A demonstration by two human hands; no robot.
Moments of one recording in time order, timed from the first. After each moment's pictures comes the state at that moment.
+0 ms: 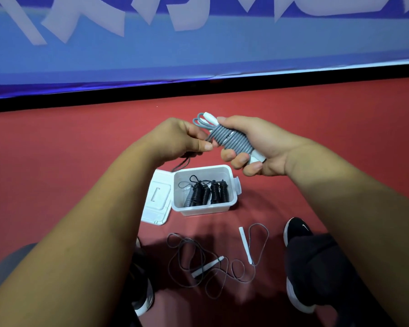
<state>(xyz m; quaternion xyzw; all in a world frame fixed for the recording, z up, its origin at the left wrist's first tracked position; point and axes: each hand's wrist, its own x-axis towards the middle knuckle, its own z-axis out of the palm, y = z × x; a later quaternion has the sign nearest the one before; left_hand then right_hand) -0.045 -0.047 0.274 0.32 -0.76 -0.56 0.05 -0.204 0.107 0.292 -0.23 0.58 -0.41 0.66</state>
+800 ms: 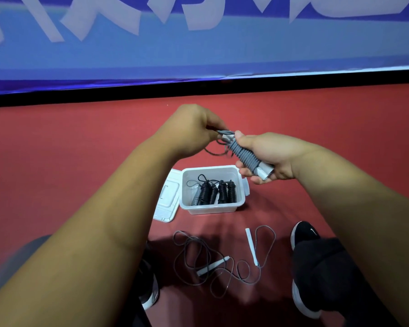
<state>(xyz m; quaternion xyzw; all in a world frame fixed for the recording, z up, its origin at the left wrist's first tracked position) -0.047 -0.043 0.295 0.23 -0.93 -0.27 0.11 -0.199 0.097 0.268 -0.20 0.73 -0.34 0.56</state>
